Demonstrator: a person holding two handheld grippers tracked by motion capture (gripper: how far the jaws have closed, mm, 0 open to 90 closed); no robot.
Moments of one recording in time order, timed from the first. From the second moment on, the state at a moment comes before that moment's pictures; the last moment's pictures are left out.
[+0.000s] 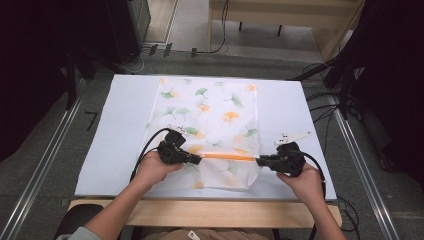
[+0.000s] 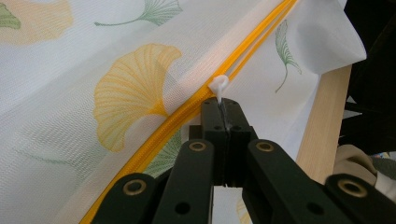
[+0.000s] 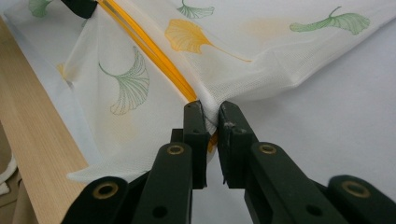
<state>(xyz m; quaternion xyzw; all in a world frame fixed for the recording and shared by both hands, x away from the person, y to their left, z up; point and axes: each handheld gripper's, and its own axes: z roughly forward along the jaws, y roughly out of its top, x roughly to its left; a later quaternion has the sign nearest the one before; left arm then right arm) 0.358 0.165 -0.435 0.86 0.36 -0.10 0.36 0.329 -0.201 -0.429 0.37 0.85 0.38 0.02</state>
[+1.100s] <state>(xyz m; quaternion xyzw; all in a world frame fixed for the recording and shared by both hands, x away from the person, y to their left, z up) 0.357 0.192 -0.431 0.85 0.38 -0.10 0.36 0.329 -0.201 -0.428 0.37 0.84 0.38 0.02</state>
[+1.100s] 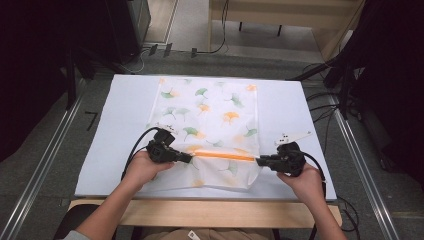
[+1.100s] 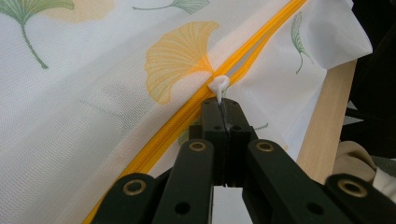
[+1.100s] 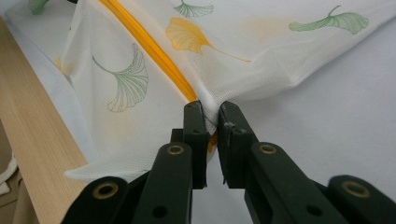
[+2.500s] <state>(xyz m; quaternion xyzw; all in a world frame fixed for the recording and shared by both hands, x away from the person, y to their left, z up) 0.352 0.221 -0.427 0.84 0.39 -0.10 0.35 0.329 -0.201 -0.429 0.37 0.85 0.38 0.02</state>
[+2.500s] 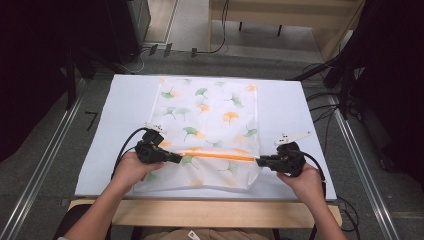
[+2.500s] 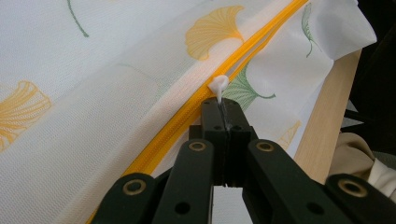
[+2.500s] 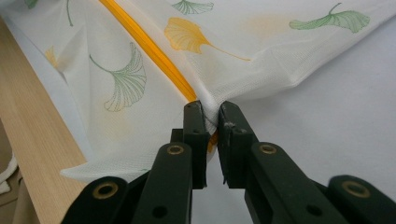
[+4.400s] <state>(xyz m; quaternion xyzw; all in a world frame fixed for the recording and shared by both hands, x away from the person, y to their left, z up) 0.348 0.256 -0.424 0.83 0.41 -0.11 0.36 0.329 -0.200 -0.430 0.37 0.85 0.38 0.01</state>
